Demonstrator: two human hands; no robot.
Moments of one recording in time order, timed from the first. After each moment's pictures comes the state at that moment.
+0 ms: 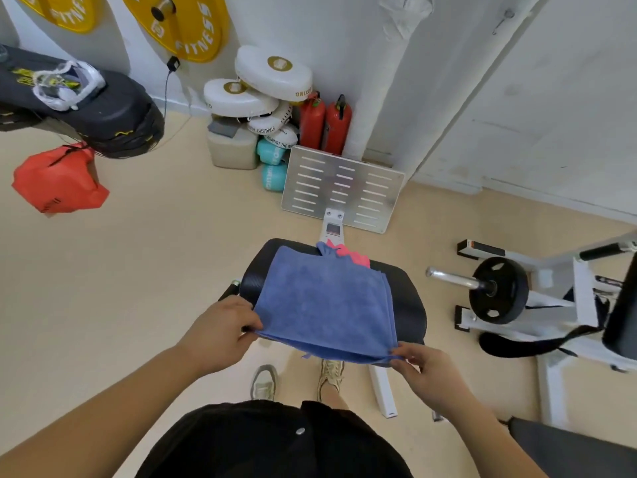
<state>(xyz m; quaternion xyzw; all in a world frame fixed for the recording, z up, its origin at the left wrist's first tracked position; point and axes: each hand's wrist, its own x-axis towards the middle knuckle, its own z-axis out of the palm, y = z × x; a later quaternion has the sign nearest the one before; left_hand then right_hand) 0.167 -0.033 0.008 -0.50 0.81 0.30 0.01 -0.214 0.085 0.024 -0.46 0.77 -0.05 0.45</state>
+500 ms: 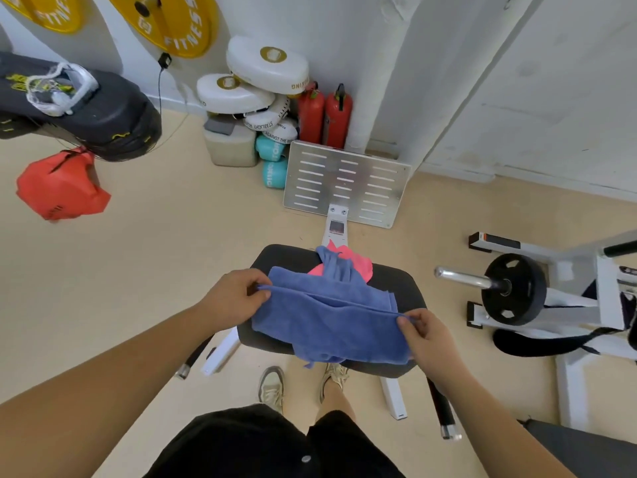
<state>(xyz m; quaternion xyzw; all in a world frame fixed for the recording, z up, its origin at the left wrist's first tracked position) 0.120 -0.123 -0.007 -0.58 0.68 0.44 -0.02 -0.223 0.017 -0.004 -0.34 0.81 -0.18 0.45</state>
